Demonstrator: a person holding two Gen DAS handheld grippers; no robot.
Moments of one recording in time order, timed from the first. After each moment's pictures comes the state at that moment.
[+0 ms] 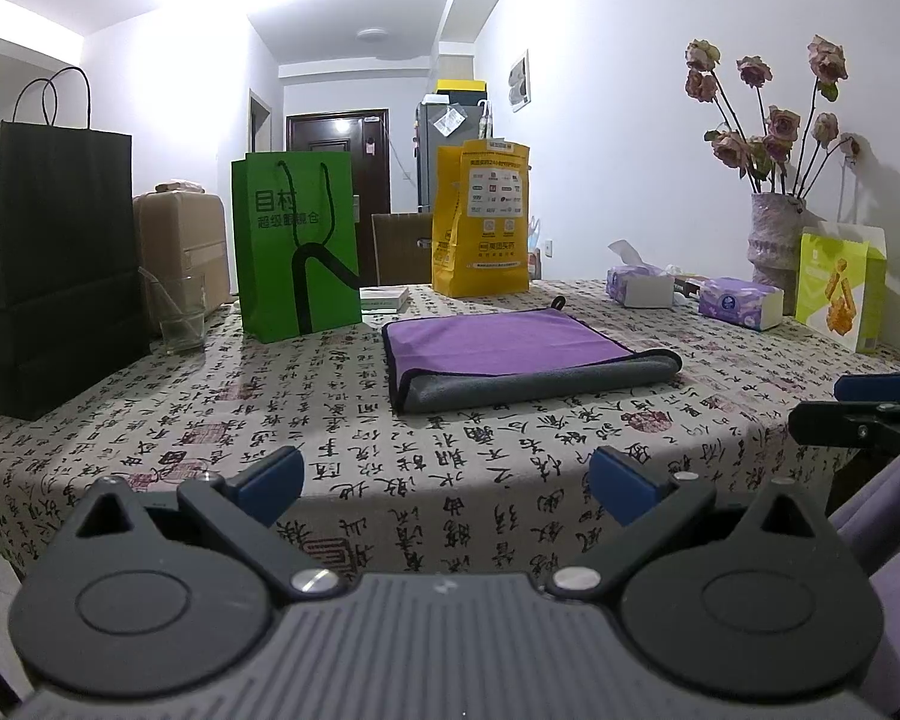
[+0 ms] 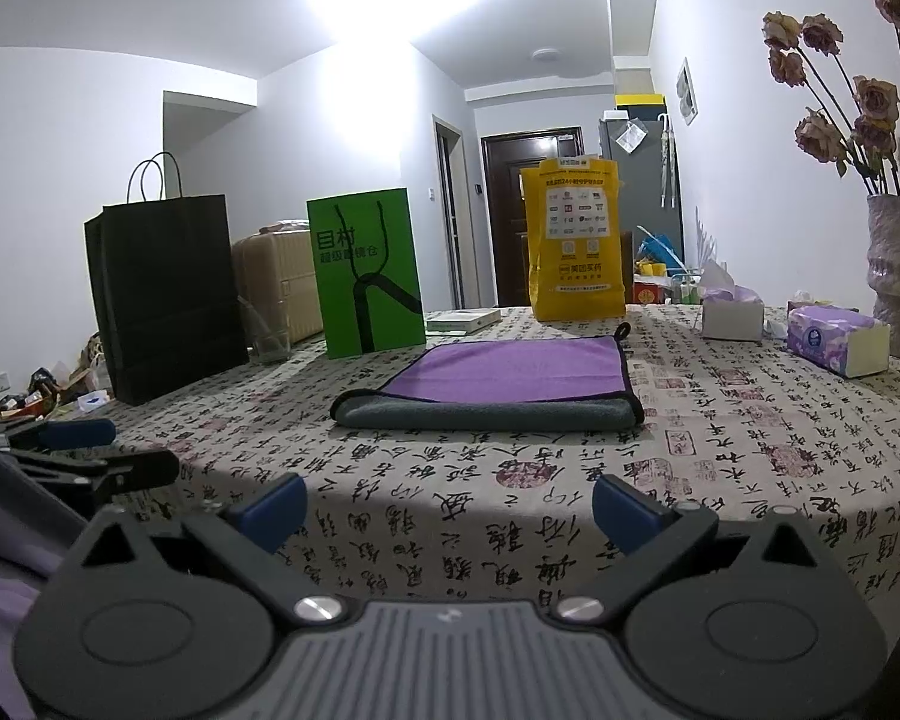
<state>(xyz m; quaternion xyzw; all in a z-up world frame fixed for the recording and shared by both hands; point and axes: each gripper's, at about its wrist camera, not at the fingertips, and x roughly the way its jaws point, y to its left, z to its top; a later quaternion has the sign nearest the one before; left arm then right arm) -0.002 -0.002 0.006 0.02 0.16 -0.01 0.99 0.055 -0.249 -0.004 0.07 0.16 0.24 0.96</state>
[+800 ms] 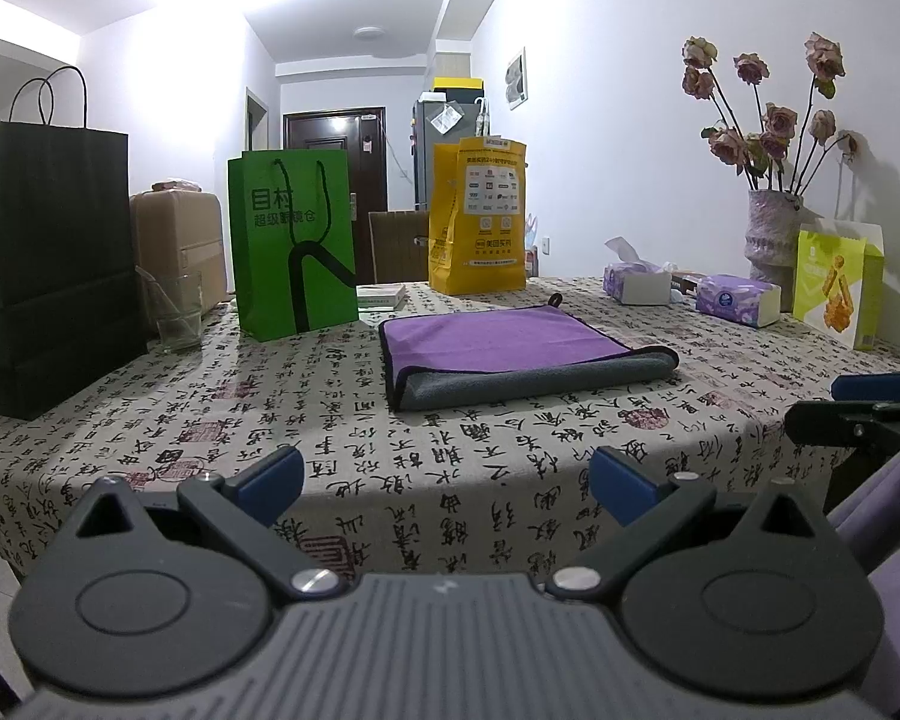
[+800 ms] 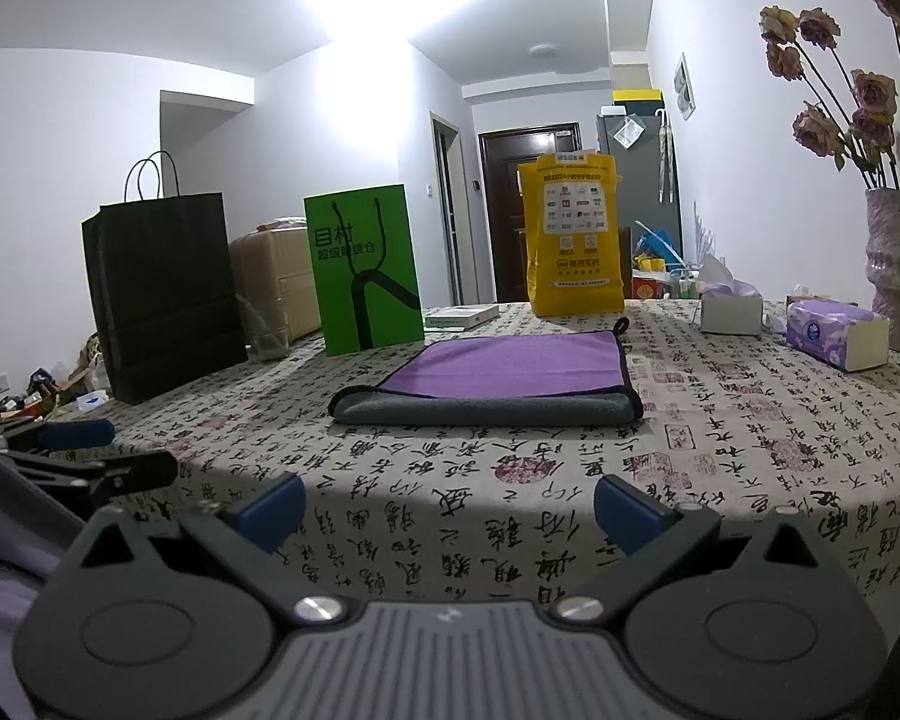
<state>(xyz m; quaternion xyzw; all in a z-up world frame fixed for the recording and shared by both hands) -0.002 -0.004 0.005 0.02 0.16 -0.01 0.99 0.056 -0.248 -0.005 0.07 0.17 0.24 0.95</state>
